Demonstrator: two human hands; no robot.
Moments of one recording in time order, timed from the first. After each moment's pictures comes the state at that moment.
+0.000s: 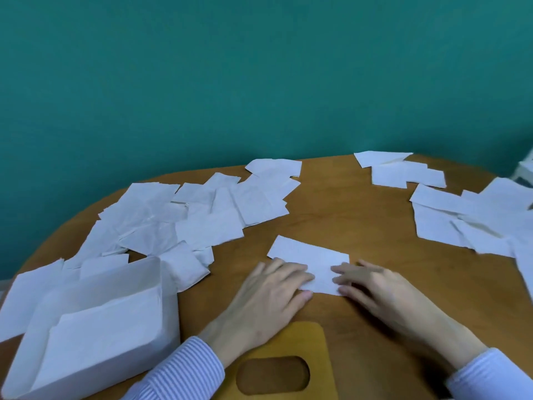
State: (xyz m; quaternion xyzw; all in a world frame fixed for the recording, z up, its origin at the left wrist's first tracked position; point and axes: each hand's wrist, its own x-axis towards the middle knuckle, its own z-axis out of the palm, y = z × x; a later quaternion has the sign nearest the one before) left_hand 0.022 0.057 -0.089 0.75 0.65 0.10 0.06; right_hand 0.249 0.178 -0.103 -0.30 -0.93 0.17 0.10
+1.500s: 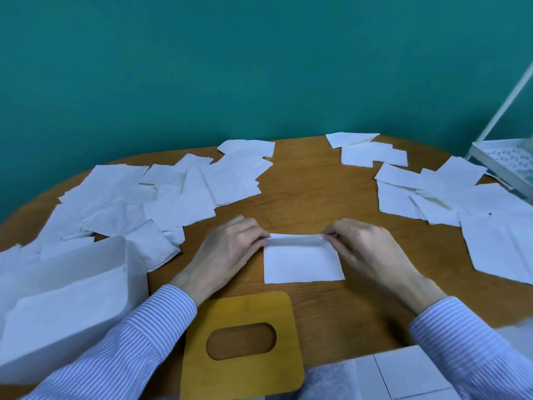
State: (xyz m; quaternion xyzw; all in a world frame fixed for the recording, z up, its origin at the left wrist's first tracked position) left_hand -0.002 0.079 -0.087 0.76 0.60 0.23 -0.05; right_hand 0.267 0.179 -0.073 -0.32 -0.92 0.07 0.20
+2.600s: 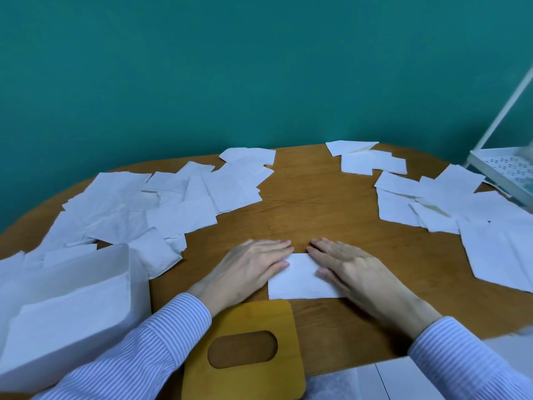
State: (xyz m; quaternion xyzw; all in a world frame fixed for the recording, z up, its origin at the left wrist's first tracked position) left_hand 0.015 0.091 -0.105 0.79 0.59 0.13 0.08; right_hand 0.270 0.173 -0.107 -0.28 -0.95 0.03 0.09
